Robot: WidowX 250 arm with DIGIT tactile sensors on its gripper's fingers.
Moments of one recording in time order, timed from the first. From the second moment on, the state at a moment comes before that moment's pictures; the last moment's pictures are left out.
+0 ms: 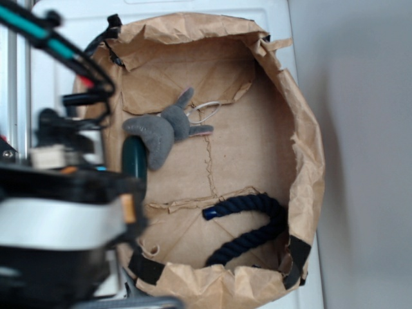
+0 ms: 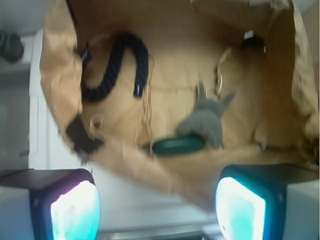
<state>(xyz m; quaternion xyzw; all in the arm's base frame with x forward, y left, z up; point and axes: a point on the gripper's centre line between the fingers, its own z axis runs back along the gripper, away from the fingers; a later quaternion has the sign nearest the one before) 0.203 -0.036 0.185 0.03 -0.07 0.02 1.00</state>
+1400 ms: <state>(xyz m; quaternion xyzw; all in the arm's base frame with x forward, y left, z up) 0.282 0.011 0.122 -0.03 0.00 -0.01 1.00</state>
